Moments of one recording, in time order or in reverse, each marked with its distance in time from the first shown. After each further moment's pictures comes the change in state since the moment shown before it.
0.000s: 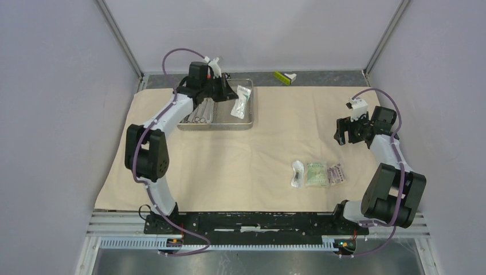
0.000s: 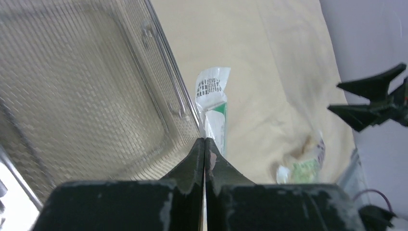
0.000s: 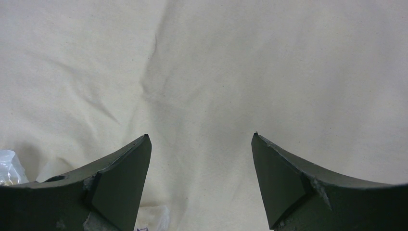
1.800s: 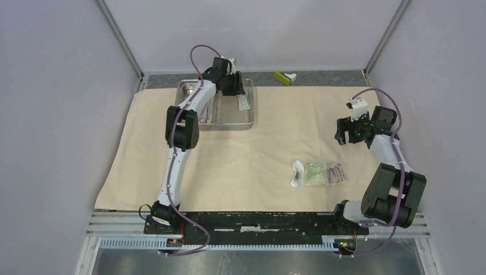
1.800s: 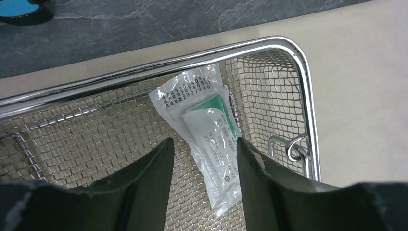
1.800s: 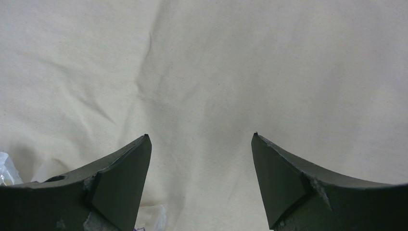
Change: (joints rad) left arm -0.023 0.681 0.724 -0.279 -0.228 0.084; right arm 0.000 0.000 0.000 0.003 0.018 0.000
